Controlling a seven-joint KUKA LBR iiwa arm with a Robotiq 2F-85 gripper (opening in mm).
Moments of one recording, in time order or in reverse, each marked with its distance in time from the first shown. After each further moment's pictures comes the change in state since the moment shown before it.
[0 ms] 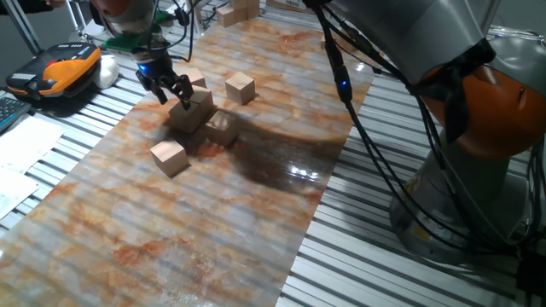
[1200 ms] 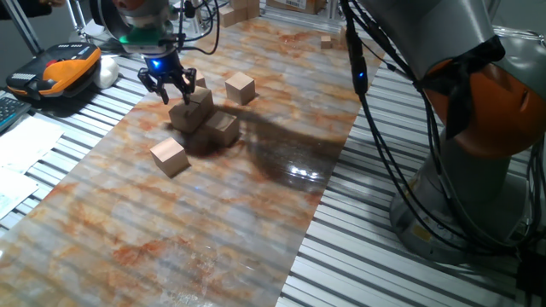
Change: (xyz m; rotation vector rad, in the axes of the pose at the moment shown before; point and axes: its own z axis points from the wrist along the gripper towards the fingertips) arm -0.008 -0.001 -0.007 -0.099 0.018 -0.381
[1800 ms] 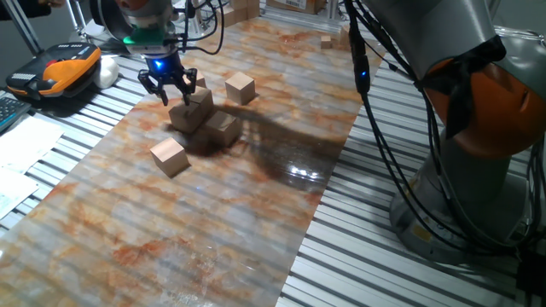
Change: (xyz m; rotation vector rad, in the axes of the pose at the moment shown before) arm 0.005 0.001 0.001 -0.010 0.005 -0.011
